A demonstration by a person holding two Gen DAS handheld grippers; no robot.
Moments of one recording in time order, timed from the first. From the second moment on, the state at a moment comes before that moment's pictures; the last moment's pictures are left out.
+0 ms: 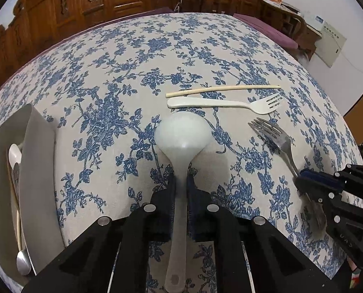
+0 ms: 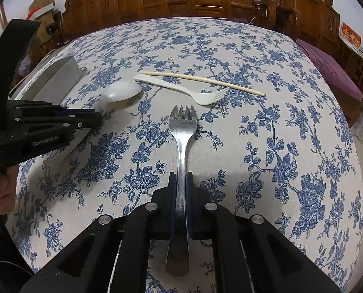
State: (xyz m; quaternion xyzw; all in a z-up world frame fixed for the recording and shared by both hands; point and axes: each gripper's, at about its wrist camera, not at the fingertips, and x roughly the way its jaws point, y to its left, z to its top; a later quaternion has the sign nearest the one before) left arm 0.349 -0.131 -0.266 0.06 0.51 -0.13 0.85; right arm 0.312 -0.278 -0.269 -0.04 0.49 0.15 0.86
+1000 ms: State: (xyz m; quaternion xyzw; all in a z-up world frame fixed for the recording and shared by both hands) left arm 0.310 -0.060 -0.173 0.05 0.44 -0.10 0.89; right arm 0.293 -0.230 -0.213 -0.04 0.43 0.20 0.88
